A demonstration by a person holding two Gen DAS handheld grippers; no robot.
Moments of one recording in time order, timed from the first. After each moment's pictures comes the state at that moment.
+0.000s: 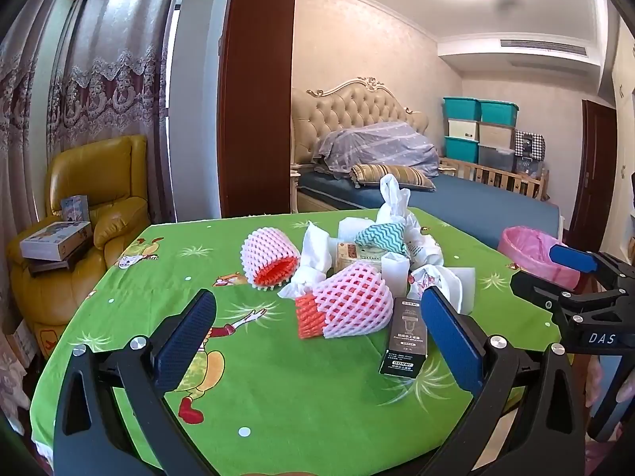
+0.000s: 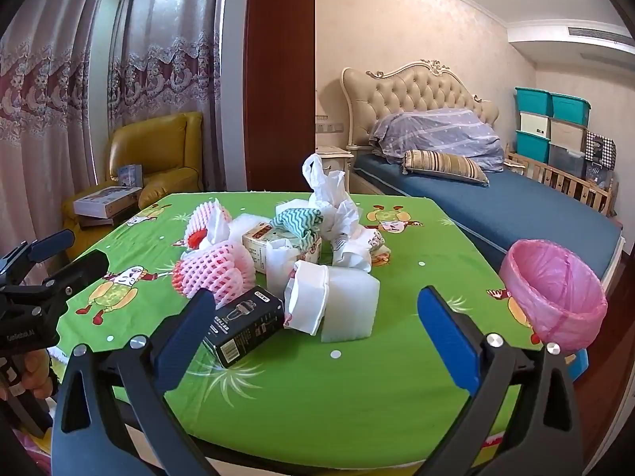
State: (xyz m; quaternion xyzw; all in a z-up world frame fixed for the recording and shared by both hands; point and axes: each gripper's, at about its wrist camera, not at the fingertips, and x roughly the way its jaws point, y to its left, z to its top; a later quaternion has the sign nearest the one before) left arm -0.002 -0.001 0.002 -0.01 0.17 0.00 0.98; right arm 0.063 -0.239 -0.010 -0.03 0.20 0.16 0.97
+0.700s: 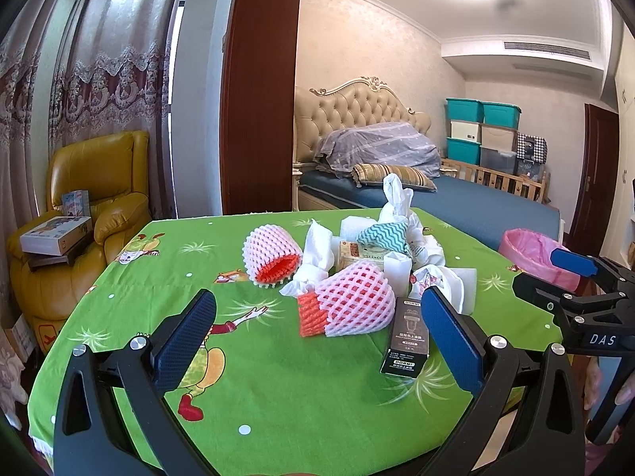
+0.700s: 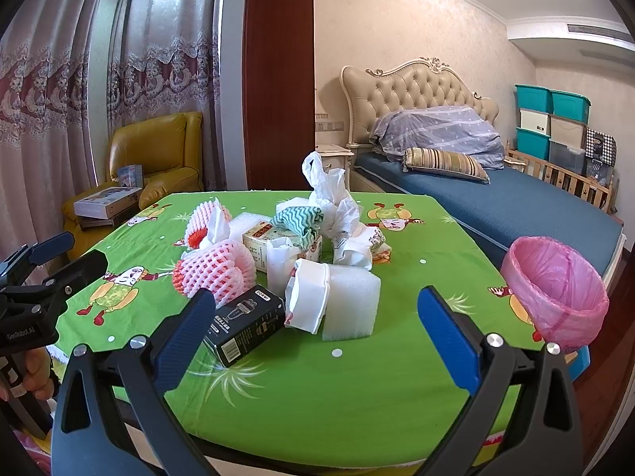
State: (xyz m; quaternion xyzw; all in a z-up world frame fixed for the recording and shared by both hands) left arm 0.000 0.003 0.000 -0.02 0.17 0.00 0.98; right arm 0.063 -0.238 -0.011 -0.03 0.21 0.16 0.96
